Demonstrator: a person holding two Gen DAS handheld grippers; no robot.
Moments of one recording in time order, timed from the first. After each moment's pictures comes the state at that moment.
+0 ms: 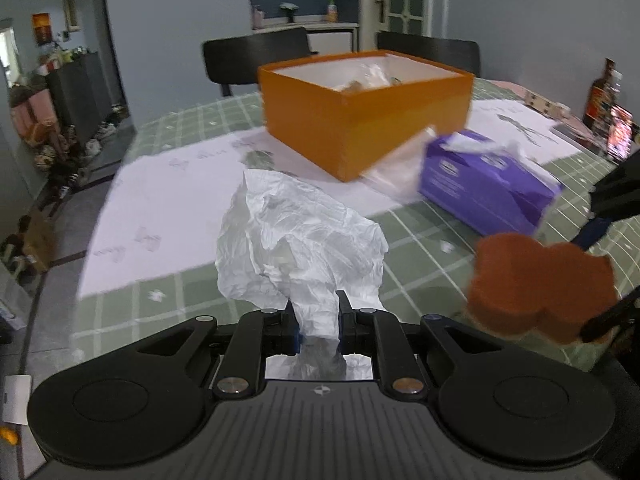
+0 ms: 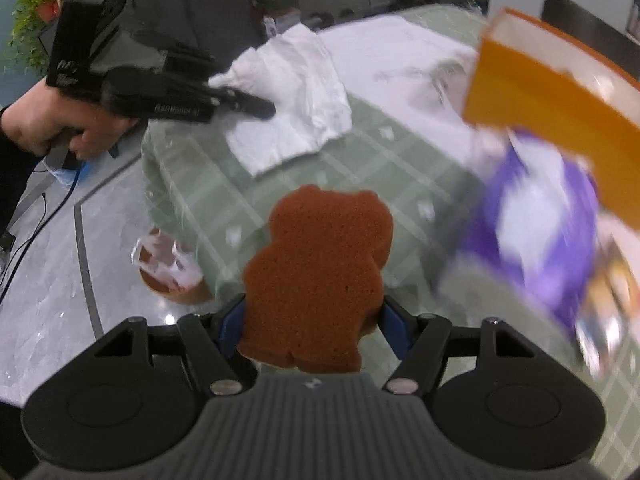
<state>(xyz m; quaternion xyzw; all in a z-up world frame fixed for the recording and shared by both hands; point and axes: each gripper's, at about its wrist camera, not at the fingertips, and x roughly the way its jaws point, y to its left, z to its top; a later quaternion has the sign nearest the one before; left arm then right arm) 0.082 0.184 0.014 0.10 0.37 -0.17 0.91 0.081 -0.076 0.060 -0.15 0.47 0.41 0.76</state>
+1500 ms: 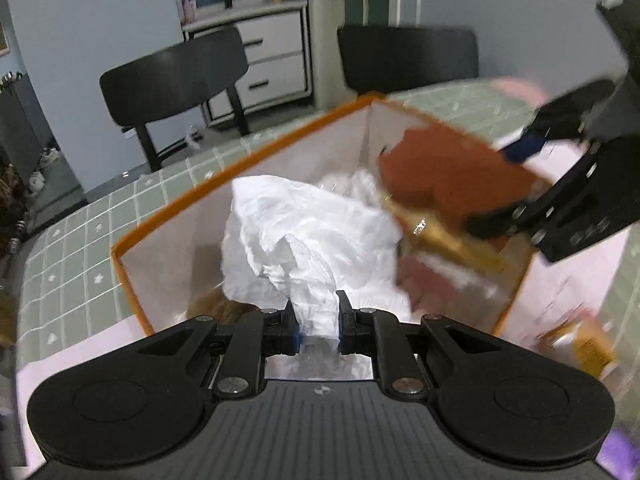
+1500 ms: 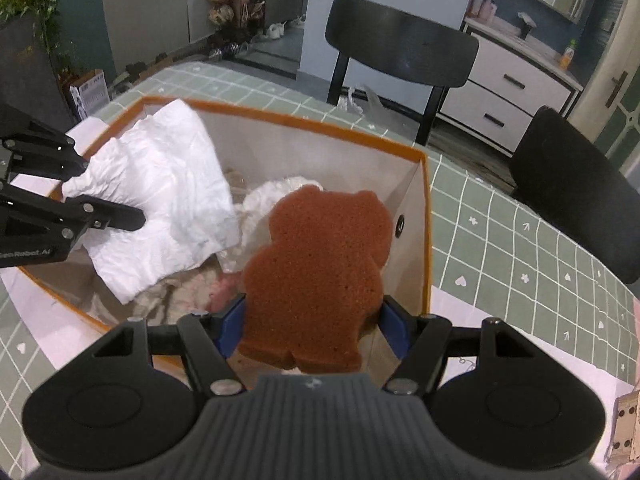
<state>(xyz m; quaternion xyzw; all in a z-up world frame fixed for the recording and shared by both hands) 0.371 0.025 0.029 0.16 0.41 -0.23 0.87 0.418 -0.184 0.081 -0.15 0.45 0.19 0.86</state>
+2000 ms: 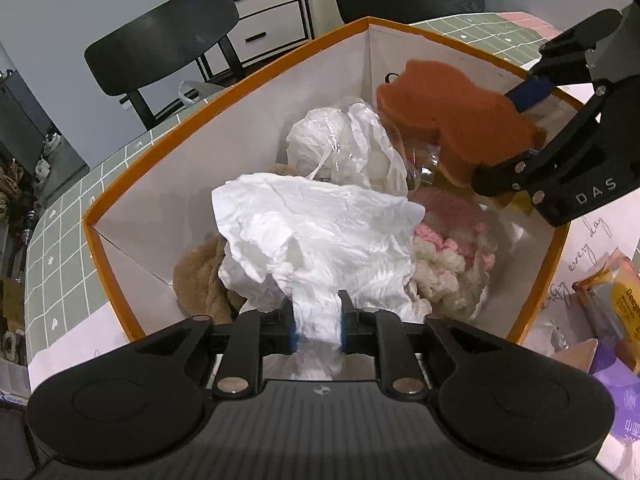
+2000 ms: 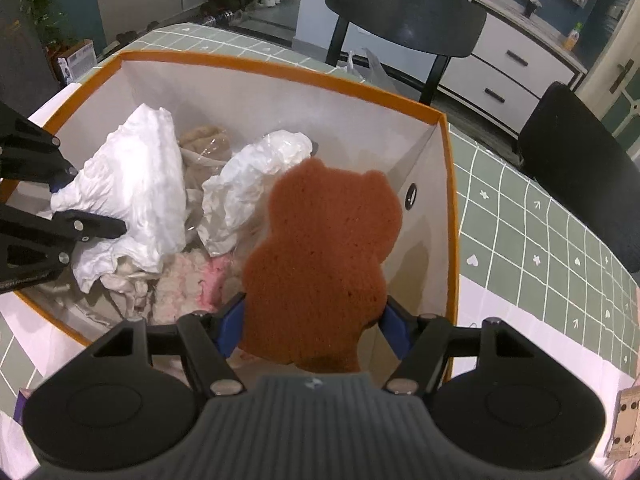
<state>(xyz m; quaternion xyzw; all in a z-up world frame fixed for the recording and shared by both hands) 0.382 0.007 0.006 0.21 0.46 -0.21 0.83 0.432 -0.168 0.053 -0.17 0.49 0.17 0.84</state>
